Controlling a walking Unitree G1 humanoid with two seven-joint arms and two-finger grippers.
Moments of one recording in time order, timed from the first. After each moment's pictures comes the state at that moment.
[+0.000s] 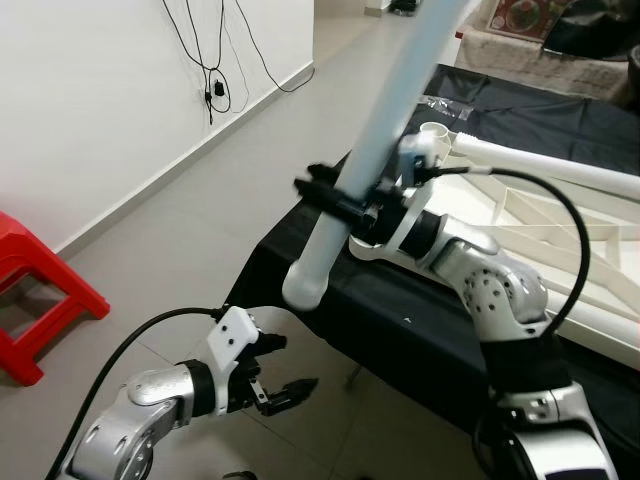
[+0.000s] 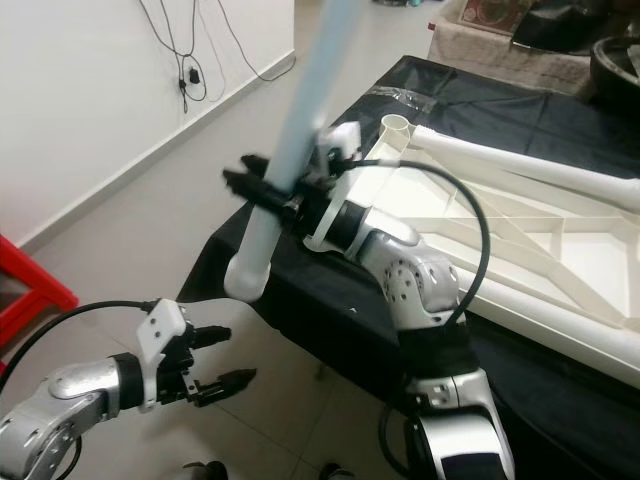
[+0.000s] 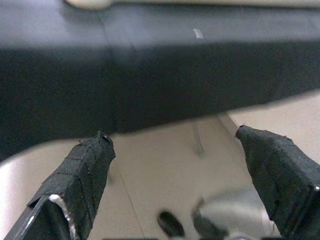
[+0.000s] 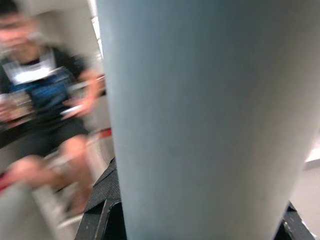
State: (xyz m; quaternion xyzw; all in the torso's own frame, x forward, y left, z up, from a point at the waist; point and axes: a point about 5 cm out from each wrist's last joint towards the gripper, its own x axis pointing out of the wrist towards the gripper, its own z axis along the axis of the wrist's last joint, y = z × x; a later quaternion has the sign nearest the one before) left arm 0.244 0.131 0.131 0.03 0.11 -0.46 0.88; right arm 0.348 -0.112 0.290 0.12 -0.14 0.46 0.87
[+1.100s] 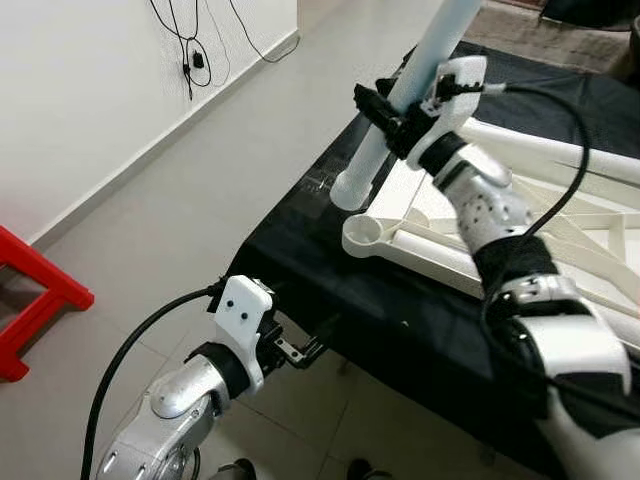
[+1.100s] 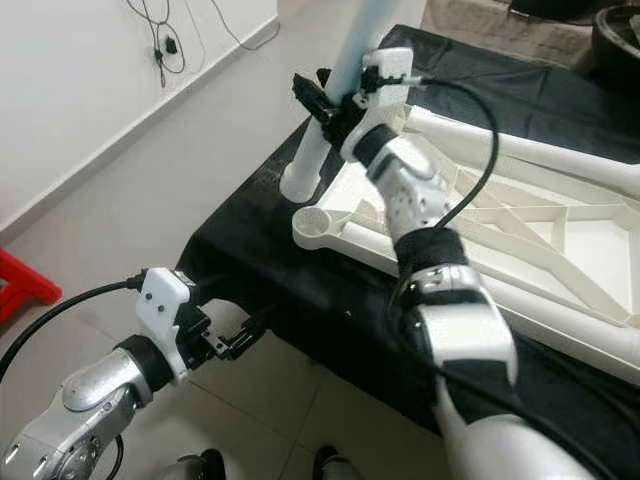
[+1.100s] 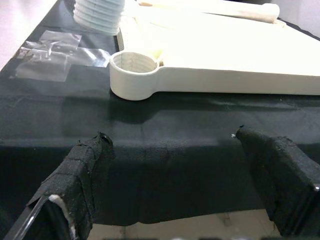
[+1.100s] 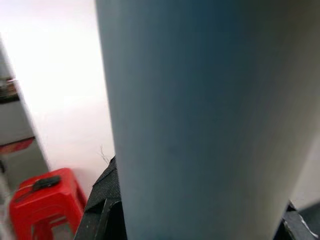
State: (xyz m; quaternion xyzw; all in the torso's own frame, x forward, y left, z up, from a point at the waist) left arm 0.232 0.099 0.177 -0.02 -0.01 -0.36 0.93; right arm 0.403 -0.138 0.329 0.06 -0.20 0.36 0.91
